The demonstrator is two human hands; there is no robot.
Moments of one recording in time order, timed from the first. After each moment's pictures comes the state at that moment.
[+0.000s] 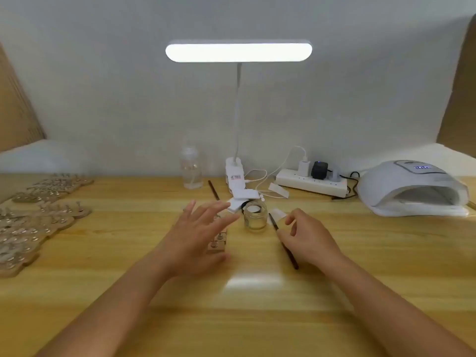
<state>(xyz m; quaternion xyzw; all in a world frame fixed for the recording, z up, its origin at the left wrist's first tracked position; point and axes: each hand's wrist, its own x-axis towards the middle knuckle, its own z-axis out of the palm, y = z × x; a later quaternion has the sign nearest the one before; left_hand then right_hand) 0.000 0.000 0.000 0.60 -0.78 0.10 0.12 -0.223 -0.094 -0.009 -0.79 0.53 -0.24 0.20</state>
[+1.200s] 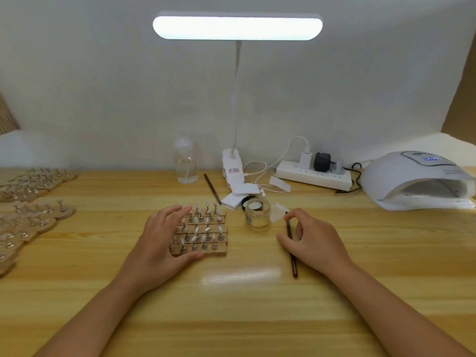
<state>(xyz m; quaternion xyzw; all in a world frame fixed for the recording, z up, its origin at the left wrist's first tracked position) 0.045 0.005 -0.028 0.65 -0.68 0.00 0.34 -0.222 -0.097 -0.020 -0.82 0.48 -0.28 0.12</state>
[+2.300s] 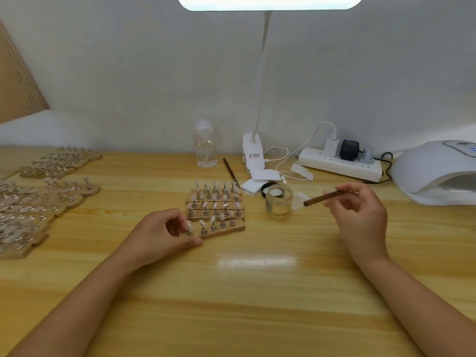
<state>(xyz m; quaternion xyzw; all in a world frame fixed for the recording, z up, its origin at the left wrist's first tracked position) 0.066 0.021 -0.016 0.73 -0.56 -0.19 0.35 -0.221 -0.096 -0.016 -0.64 0.39 -0.60 0.27</state>
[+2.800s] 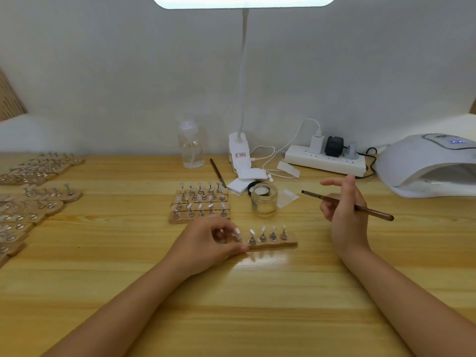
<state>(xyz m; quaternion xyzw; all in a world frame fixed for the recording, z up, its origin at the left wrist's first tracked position) -0.014 -0.005 -0.020 0.62 -0.65 -0.21 0.37 -0.221 -0.098 -0.017 -0.57 0.41 -0.63 0.34</state>
